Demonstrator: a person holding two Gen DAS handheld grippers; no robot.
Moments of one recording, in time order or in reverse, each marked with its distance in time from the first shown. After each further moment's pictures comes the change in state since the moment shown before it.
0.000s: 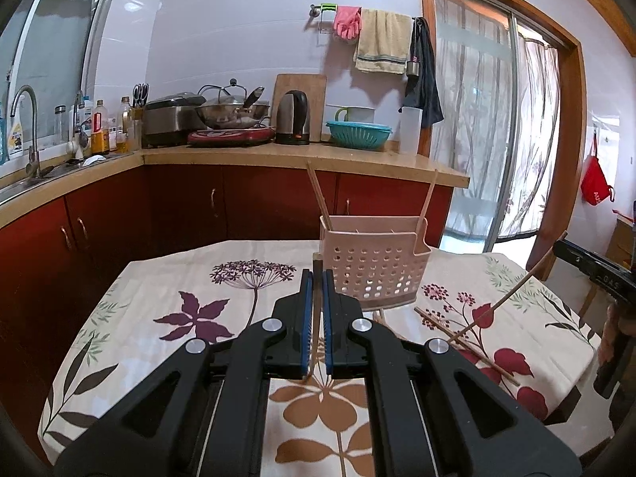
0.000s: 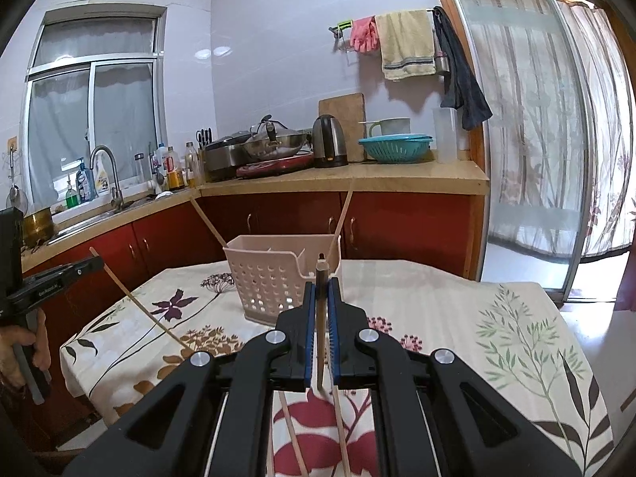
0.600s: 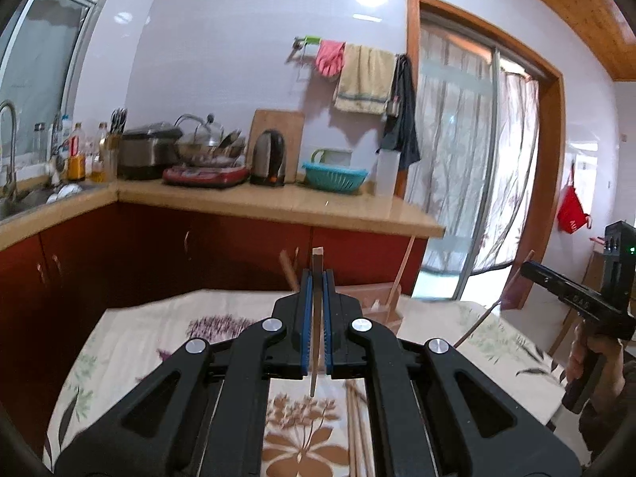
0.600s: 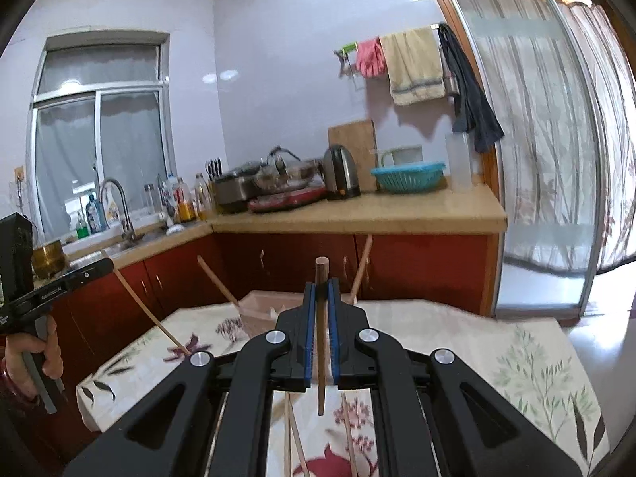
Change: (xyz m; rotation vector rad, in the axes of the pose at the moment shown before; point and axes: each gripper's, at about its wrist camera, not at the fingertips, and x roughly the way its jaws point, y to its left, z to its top) left arm -0.002 -0.002 0.077 -0.017 -0.117 -0.112; right arm 0.005 0.001 0.067 0.030 -0.093 0.065
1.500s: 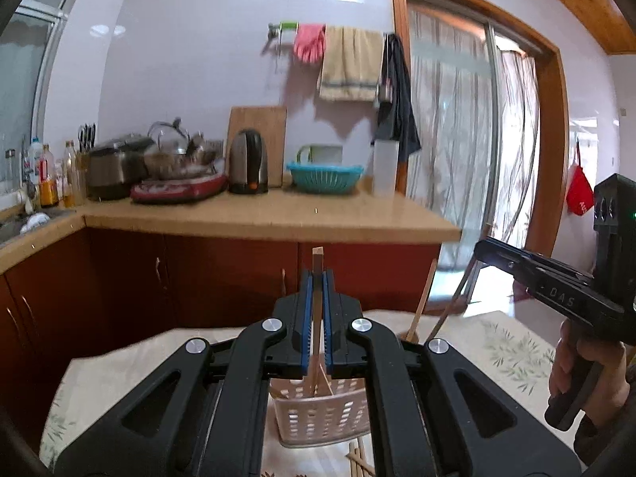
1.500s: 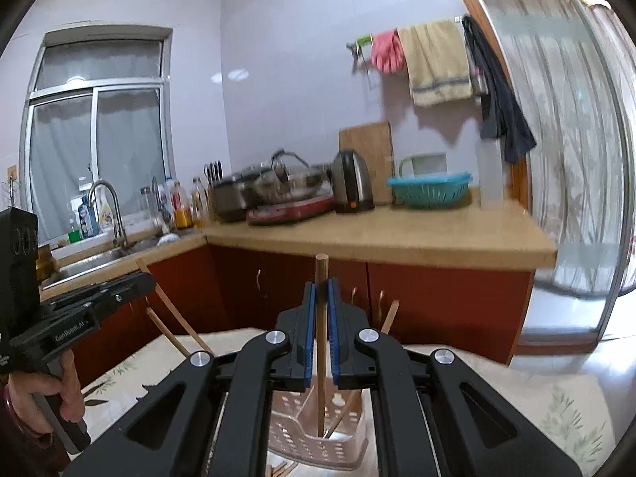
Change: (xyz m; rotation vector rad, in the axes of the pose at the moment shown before) left arm 0.147 -0.027 0.019 0.074 0.034 0.001; right arm 0.129 -0.008 0.022 -0.018 0.016 0.034
